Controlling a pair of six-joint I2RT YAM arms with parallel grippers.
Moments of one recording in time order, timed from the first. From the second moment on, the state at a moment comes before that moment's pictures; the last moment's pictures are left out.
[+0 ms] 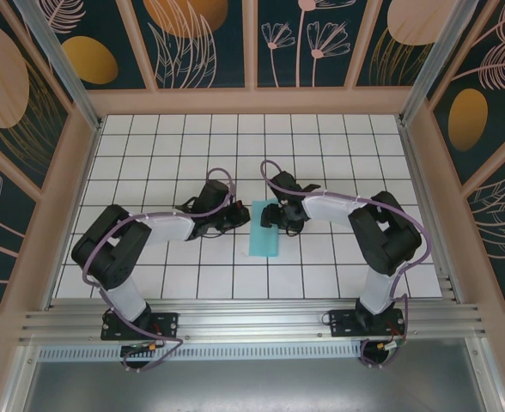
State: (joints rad) left arm -0.63 1.73 0.80 0.17 0.33 -0.90; right arm 0.65 1.82 1.04 -0.47 -0.09 0.70
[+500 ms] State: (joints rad) left arm -0.64 1.81 0.84 0.17 0.39 -0.90; right arm 0.66 1.82 1.04 -0.47 -0.09 0.70
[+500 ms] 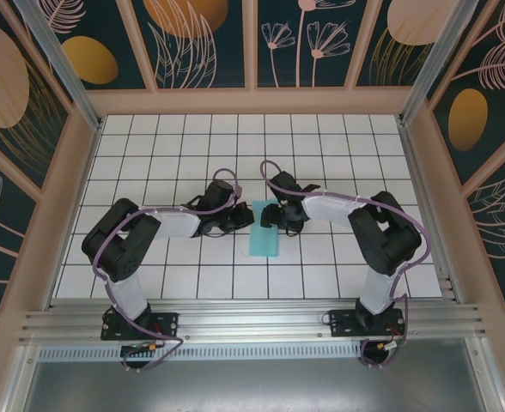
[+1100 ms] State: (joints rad) left arm -0.65 1.86 0.87 0.12 0.40 -0.89; right arm 0.66 1.82 1.04 -0.47 -0.08 0.70
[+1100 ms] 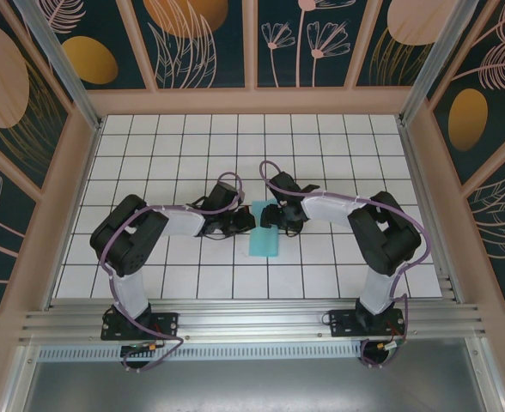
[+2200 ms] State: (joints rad) left arm -0.66 1.86 0.87 0.11 0.38 -0.87; right arm 0.62 1.59 0.87 -0.25 -0.29 0.77
